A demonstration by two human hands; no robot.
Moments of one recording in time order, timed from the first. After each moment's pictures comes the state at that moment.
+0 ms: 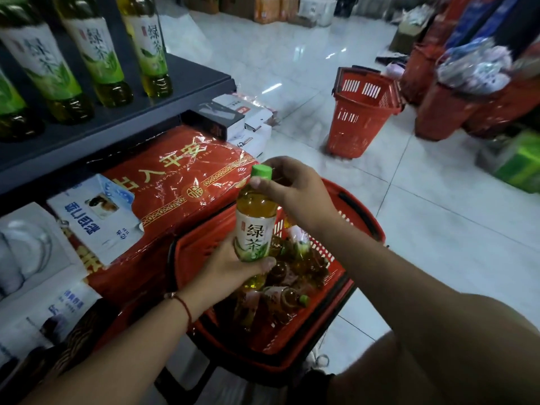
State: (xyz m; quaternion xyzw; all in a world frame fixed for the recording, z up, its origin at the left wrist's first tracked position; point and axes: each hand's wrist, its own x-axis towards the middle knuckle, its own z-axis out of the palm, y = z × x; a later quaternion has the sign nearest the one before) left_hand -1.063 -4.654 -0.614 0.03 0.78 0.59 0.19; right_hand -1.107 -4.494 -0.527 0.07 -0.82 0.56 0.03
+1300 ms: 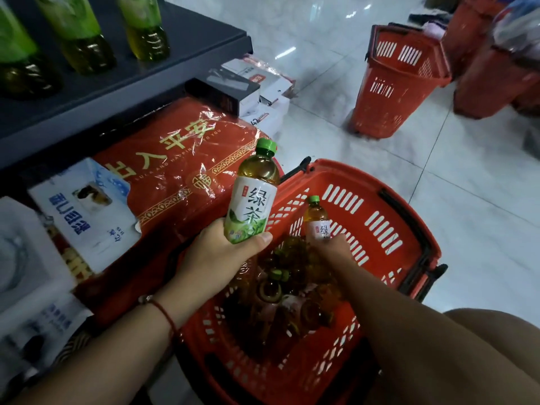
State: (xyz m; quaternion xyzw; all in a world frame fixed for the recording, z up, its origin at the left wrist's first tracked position) left_hand -1.139 -4.682 -0.638 -0.07 0.84 0.52 0.13; right_hand -1.192 -4.437 -0.767 -0.38 -0.78 0.47 -0.15
